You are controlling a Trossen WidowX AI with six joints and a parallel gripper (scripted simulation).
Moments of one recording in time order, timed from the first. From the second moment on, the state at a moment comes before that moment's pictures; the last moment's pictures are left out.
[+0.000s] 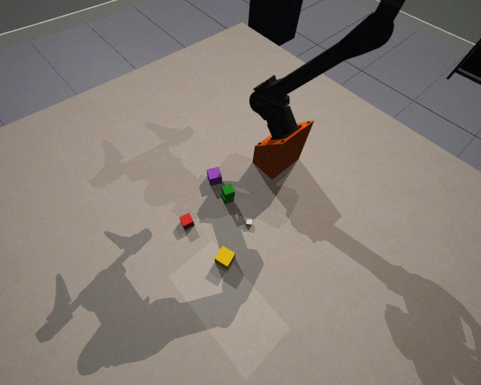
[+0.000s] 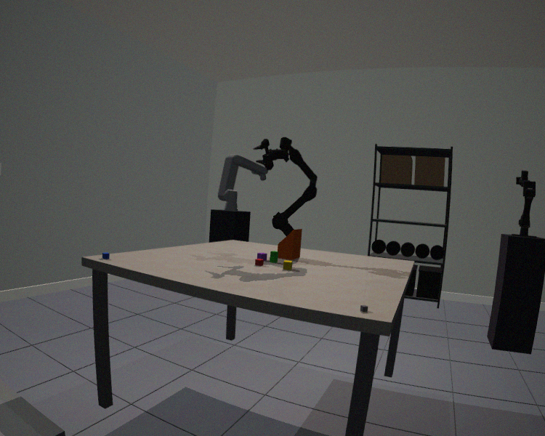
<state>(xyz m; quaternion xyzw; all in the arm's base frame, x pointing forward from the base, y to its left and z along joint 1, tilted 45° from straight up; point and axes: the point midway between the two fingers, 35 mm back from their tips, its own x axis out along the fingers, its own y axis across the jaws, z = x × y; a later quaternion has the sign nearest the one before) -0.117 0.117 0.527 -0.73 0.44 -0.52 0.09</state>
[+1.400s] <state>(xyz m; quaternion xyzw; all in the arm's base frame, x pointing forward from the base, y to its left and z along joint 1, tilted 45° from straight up) 0.167 -0.151 0.457 -0.59 0.35 -0.25 0.68</state>
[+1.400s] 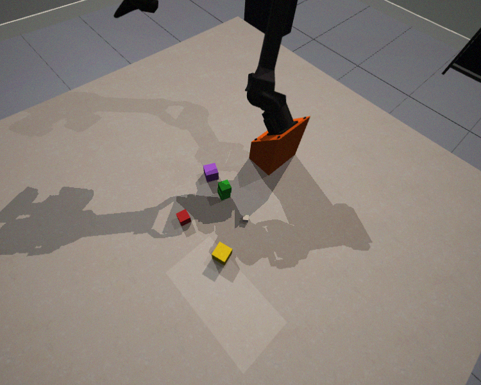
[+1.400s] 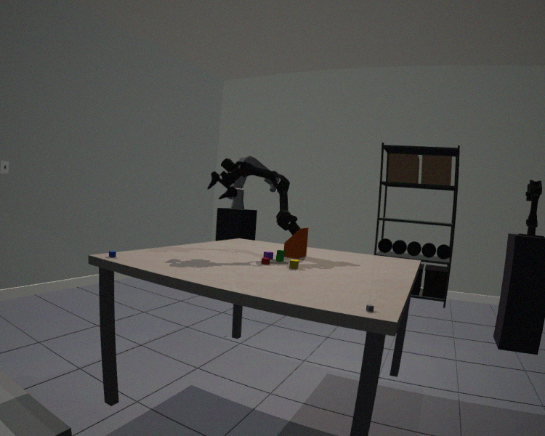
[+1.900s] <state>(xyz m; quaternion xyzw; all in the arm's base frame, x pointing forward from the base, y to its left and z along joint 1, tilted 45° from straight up) 0.294 -0.146 0.327 -0.39 0.45 -0.18 0.78</state>
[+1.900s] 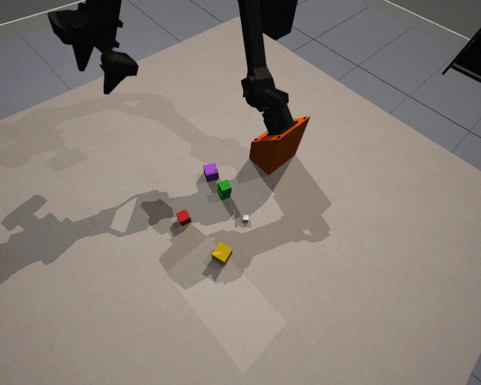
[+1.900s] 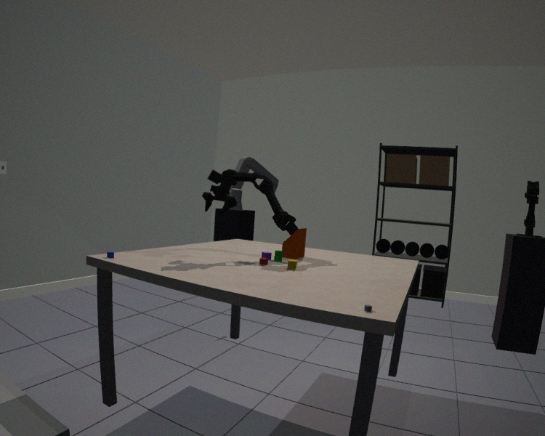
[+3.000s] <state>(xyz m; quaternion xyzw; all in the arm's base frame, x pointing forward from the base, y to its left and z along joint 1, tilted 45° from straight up) 0.340 -0.014 0.028 -0.20 0.61 -0.31 0.70</state>
